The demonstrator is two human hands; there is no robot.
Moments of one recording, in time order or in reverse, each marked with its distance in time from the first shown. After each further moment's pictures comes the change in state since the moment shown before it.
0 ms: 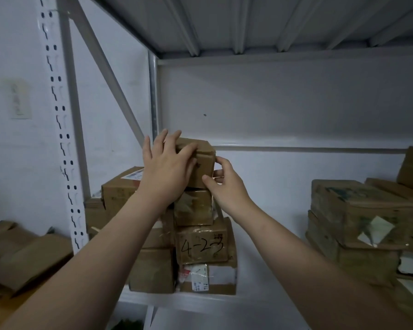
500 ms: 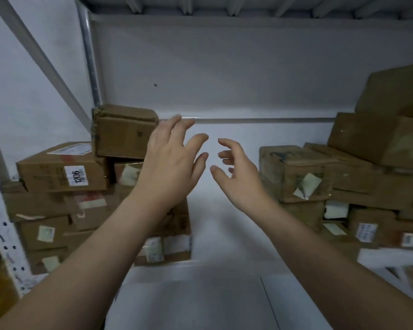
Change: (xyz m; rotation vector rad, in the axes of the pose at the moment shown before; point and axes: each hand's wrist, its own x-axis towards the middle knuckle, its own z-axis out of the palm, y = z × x) left_hand -0.033 0.099 0.007 -0.211 0.033 0.262; right_hand -0.075 0.032 -0.097 -0.272 0.185 -0.039
